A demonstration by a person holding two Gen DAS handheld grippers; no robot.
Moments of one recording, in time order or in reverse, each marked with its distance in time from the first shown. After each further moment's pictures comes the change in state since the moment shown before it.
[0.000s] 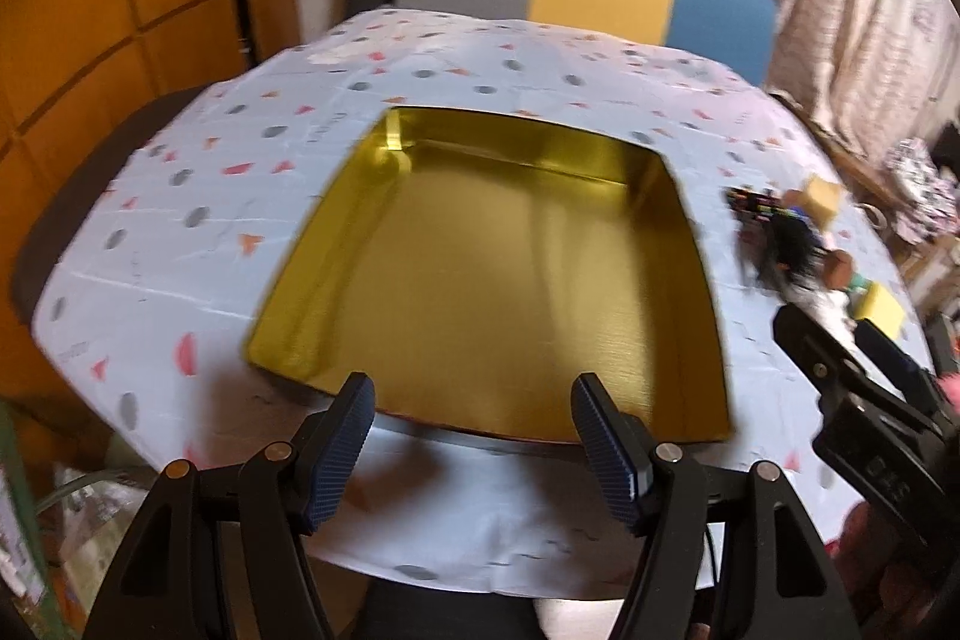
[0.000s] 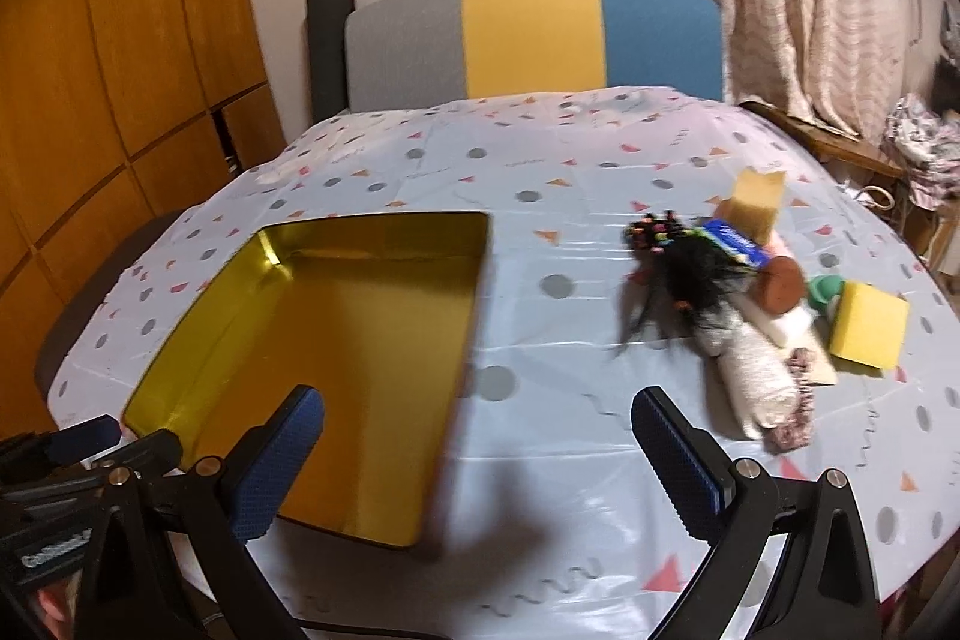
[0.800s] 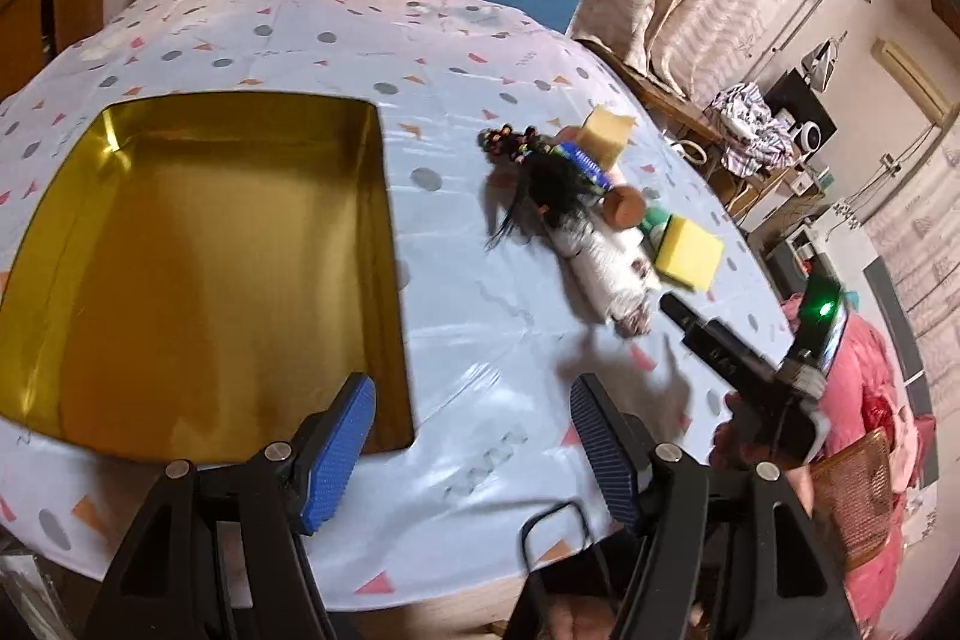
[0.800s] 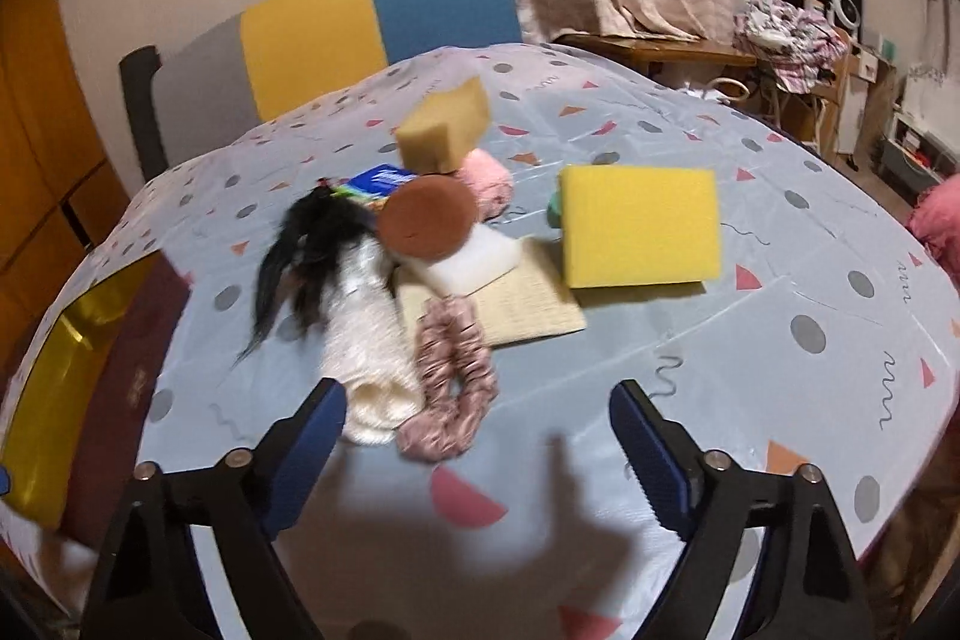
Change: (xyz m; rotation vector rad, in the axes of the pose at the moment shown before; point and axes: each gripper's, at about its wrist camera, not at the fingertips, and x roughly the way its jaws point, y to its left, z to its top) left arm 0.015 -0.111 0.014 0.127 0.115 -0.436; right arm 0.020 -0.225 -0.033 0.290 0.018 -0.240
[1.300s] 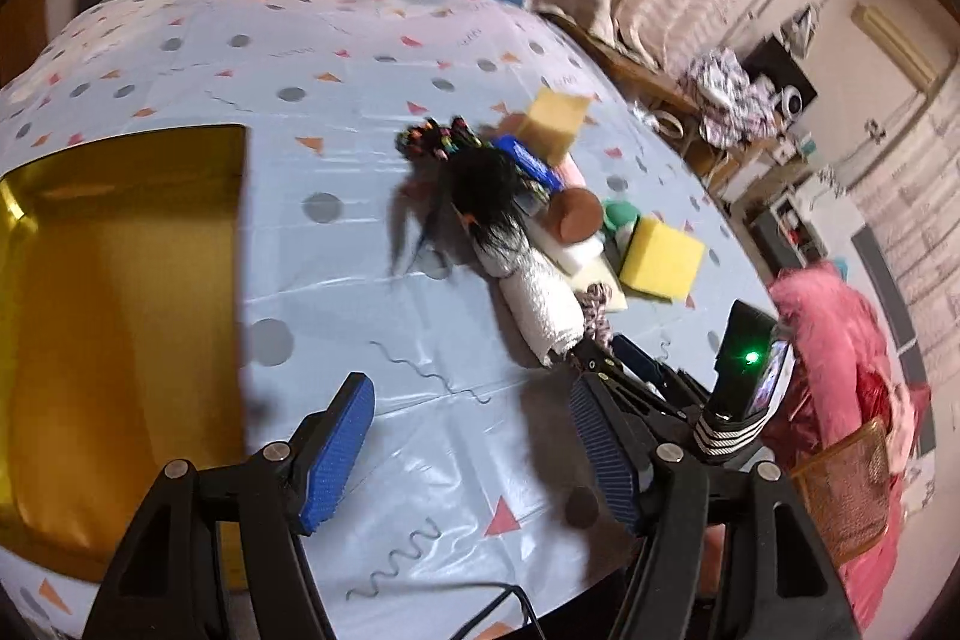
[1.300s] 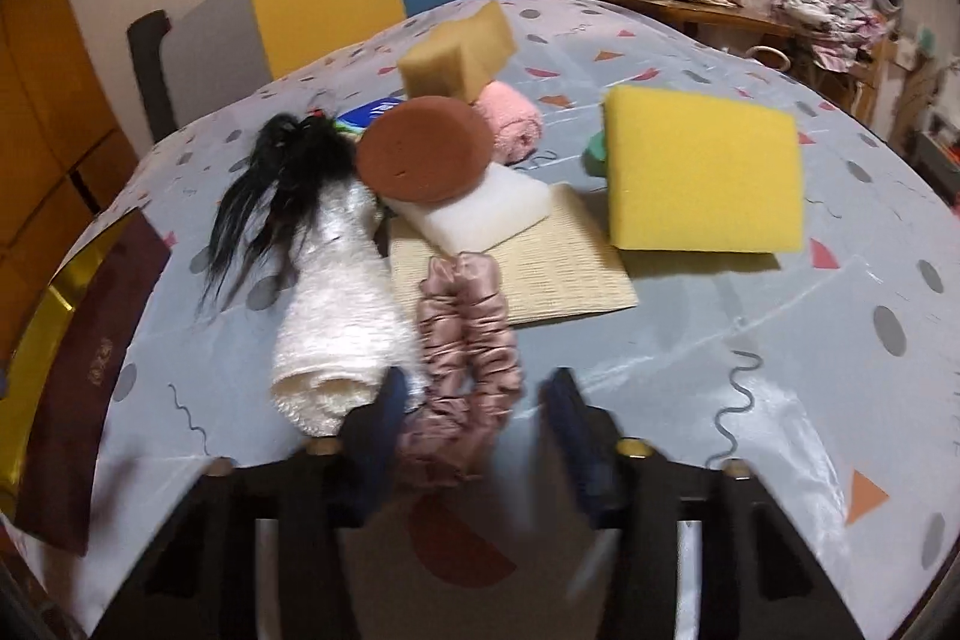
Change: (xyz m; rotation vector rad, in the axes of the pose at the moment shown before) left arm 0.070 -0.062 0.040 0.091 0.083 -0.032; right arm 0.054 0.000 -0.007 -0.056 0.088 0.074
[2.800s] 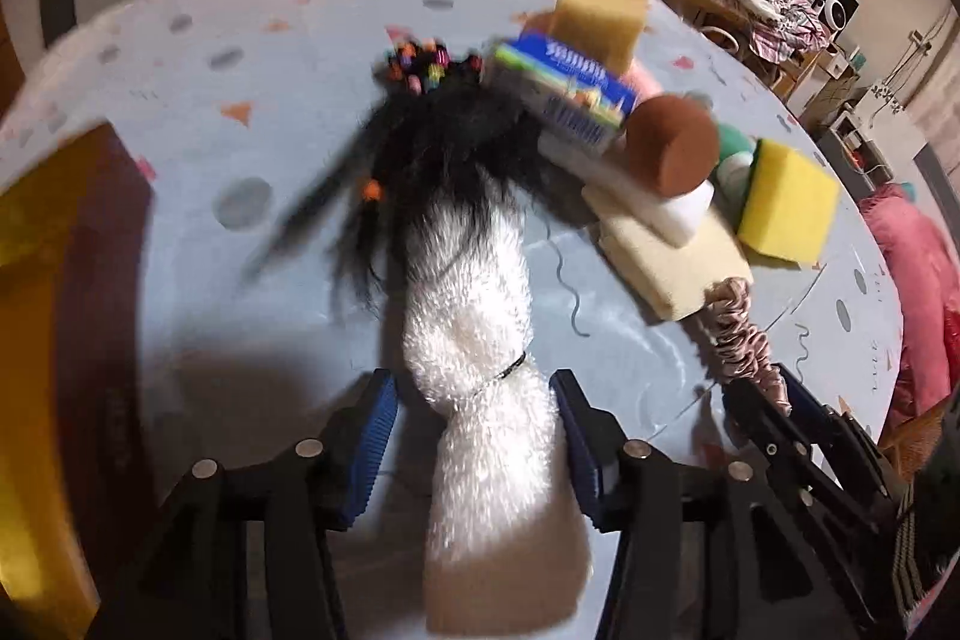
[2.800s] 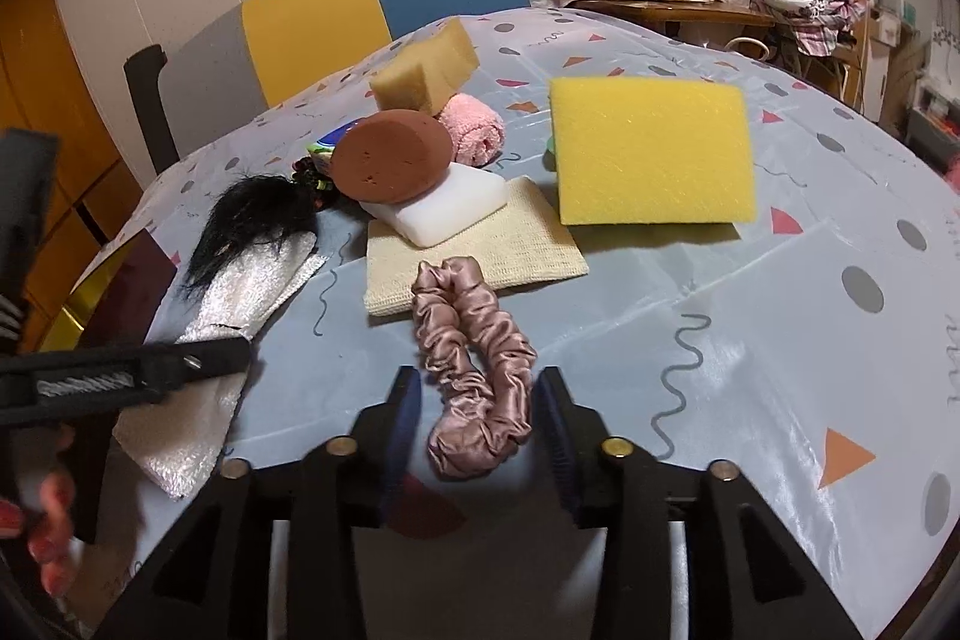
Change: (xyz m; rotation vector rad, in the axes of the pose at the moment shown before) left arm 0.123 -0.007 0.020 0.100 0.109 0.155; right arm -0.018 -0.021 -0.016 0.068 -0.044 0.017
